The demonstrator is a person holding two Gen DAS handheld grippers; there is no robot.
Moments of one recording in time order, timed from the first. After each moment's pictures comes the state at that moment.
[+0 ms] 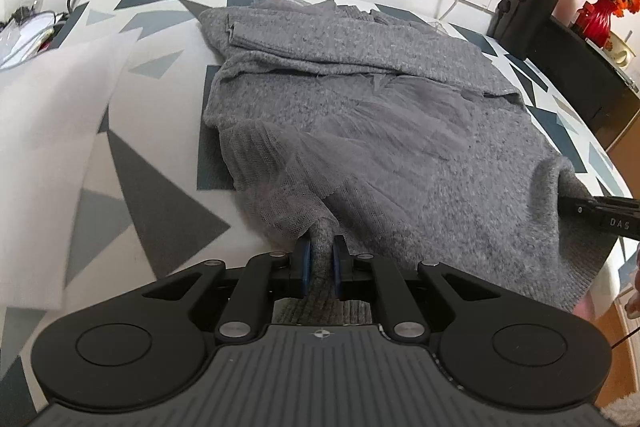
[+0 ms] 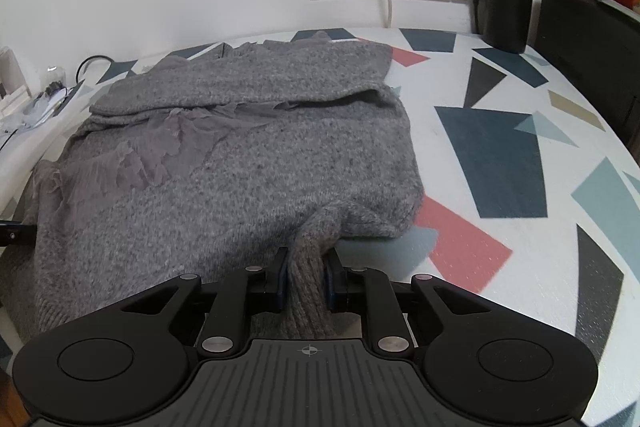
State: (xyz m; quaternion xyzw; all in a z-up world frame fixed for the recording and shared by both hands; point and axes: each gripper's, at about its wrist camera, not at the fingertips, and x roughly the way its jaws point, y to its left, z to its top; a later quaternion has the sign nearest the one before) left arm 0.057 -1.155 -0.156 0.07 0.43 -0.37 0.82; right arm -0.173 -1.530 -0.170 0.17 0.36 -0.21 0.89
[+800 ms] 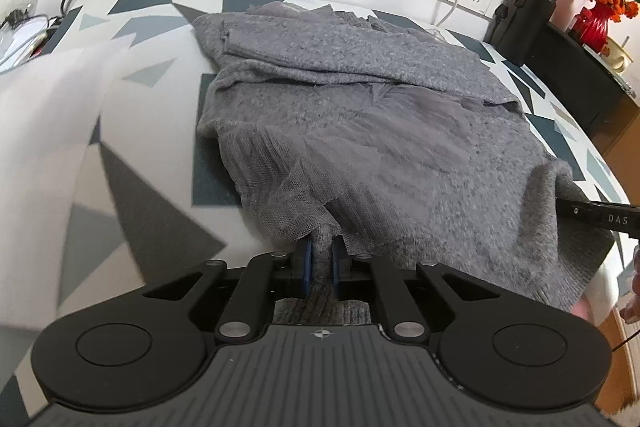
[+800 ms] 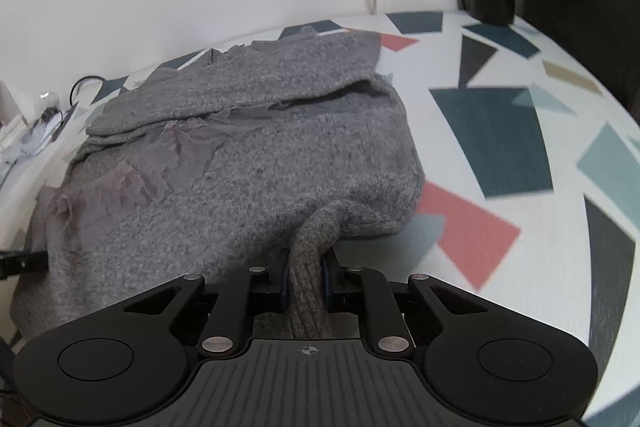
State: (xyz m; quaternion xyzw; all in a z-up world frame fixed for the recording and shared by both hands) left arm 0.061 -1.143 -0.157 0.06 0.43 -0.37 0.82; right arm -0.183 -1.533 -0.169 0.24 0.36 -0.22 0.88
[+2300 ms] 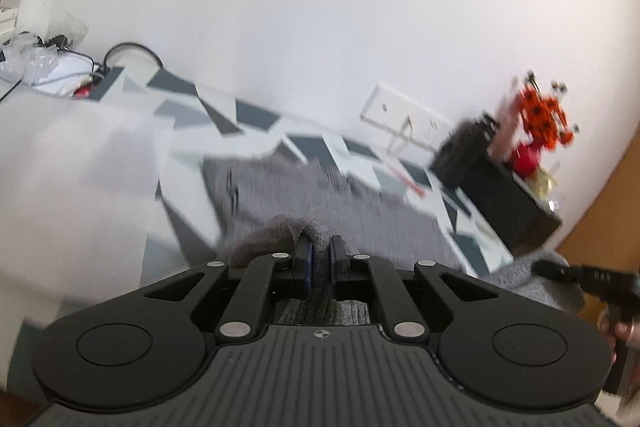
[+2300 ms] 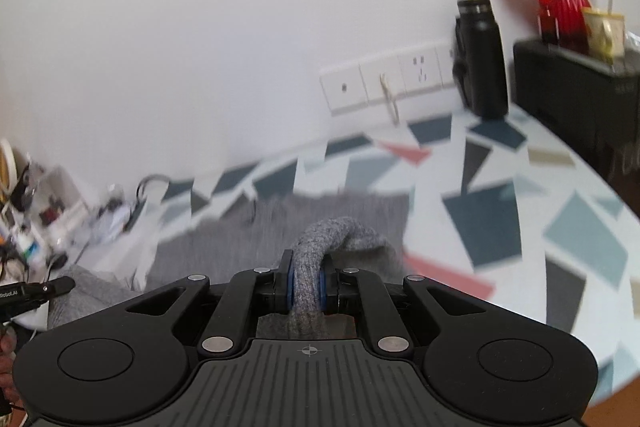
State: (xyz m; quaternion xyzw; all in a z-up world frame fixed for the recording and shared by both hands) left arm 0.057 -1.043 -0.069 -0.12 0.32 -0.41 0.84; right arm -0.238 -1.510 -0.043 0.24 0.21 -0.22 0.92
